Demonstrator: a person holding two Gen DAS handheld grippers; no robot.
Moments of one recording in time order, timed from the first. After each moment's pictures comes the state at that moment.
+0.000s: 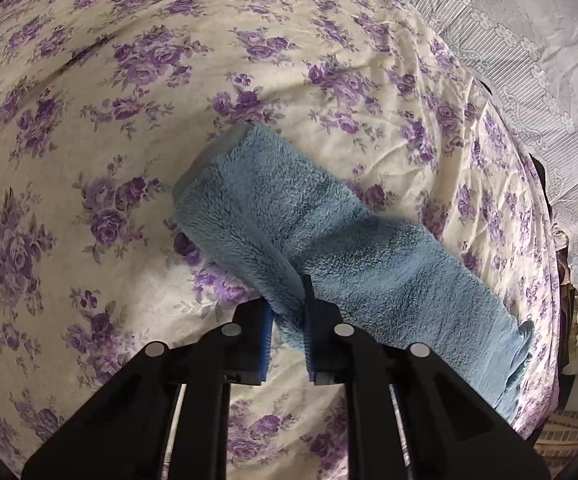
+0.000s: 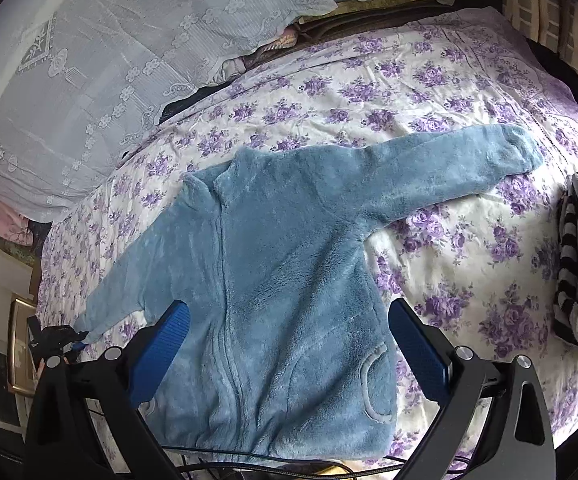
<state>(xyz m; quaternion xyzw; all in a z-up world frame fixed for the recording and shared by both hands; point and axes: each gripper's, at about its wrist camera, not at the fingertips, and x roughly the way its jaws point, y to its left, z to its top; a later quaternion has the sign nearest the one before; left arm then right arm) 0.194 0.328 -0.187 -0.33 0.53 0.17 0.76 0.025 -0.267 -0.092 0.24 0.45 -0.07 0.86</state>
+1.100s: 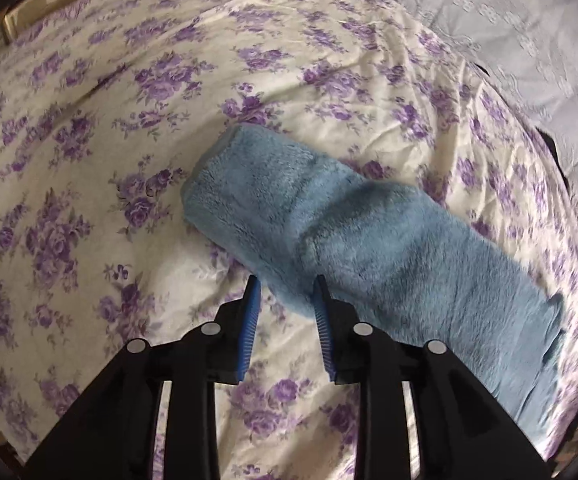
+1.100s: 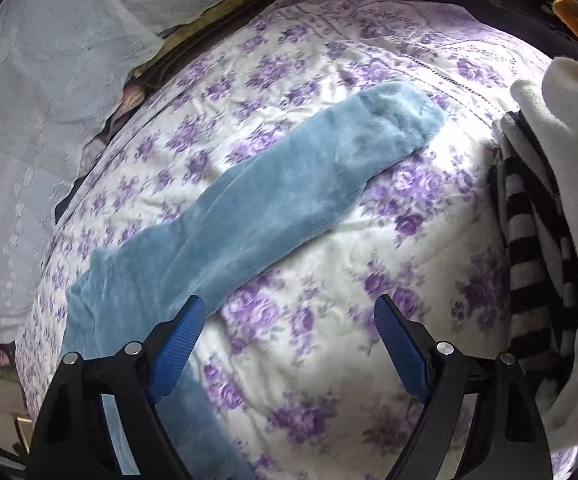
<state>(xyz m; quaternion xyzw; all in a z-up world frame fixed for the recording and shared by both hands) 0.169 0.302 -0.168 -0.25 0.53 0.20 0.78 0.040 -0.441 -0.182 0.36 0.40 -0.22 0.81</state>
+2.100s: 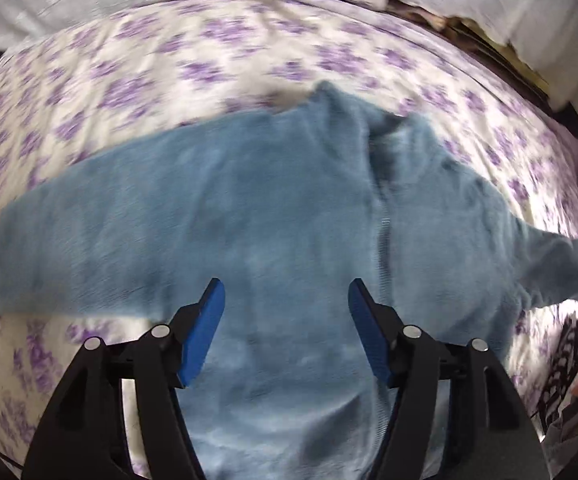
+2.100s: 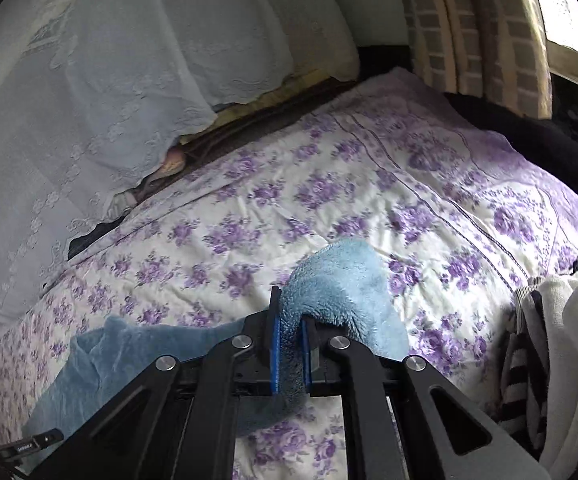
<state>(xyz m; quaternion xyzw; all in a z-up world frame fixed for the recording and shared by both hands) 0.217 -0.012 -0.147 -0.02 0.57 -0.09 0.82 0.084 -0.444 -0.110 0.24 0.29 -0.21 0.90</state>
